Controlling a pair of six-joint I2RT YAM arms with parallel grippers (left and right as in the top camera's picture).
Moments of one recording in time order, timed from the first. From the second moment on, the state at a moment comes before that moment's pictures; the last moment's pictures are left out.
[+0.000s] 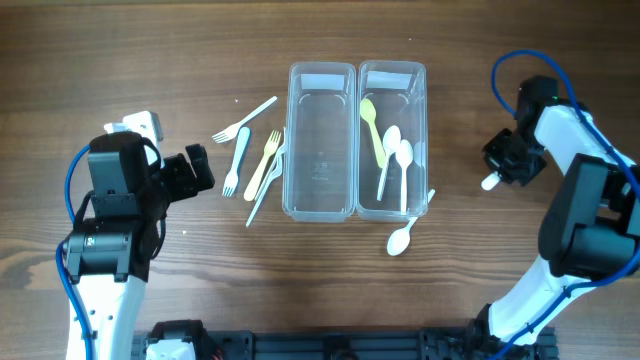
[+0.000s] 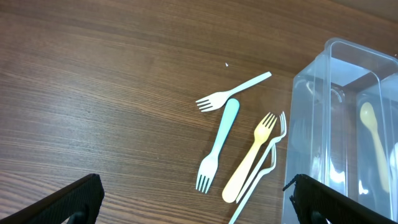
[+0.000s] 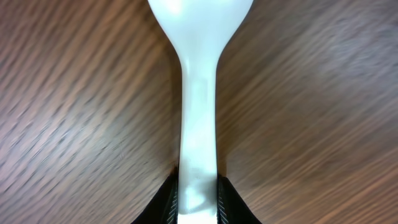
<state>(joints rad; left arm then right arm) 0.03 0.98 0.91 -0.72 0.01 -0.24 -0.22 1.97 1.26 -0.86 0.08 0.62</state>
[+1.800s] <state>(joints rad) 0.03 0.98 0.91 -0.76 0.13 -0.24 -0.03 1.42 0.91 -0.96 -0.03 0.65</state>
